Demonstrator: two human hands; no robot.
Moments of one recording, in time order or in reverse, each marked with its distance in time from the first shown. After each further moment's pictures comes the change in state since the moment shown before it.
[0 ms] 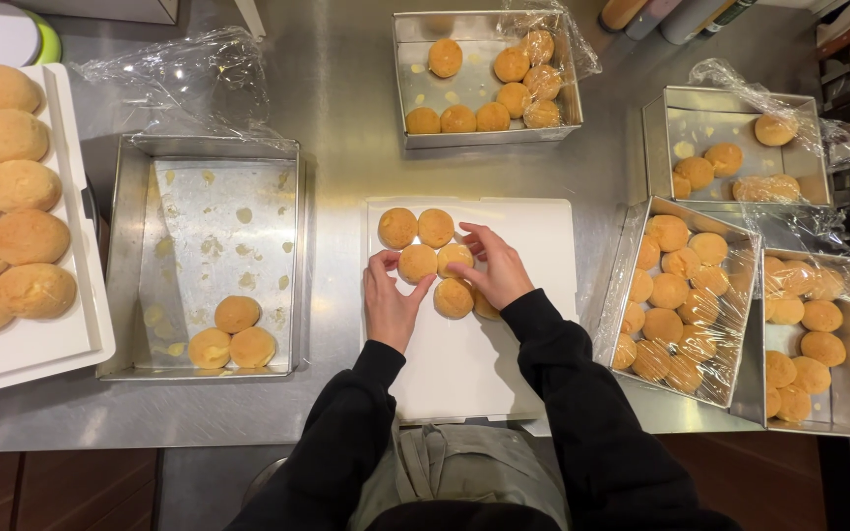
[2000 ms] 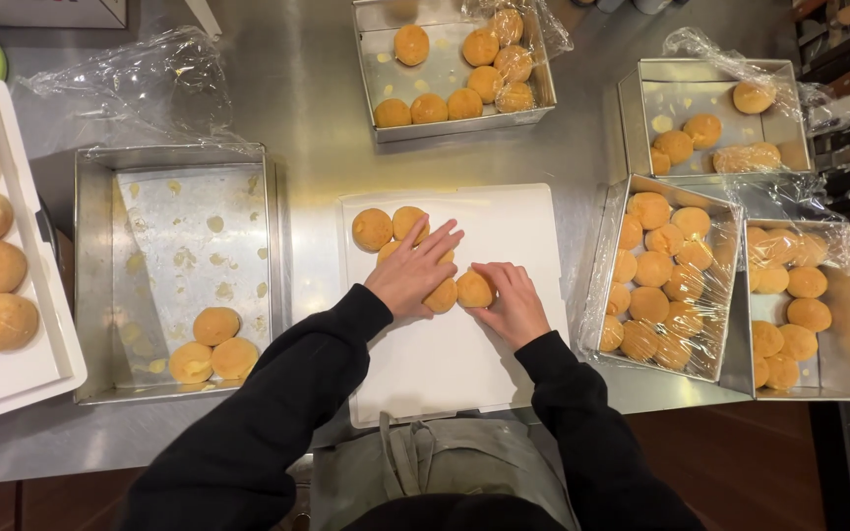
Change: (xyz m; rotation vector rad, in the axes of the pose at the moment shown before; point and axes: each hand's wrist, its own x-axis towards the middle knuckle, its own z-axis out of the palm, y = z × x) left_hand 0.067 0.041 0.012 0.685 -0.896 1.015; right_hand -0.091 0.048 -0.007 -0.272 0.030 0.021
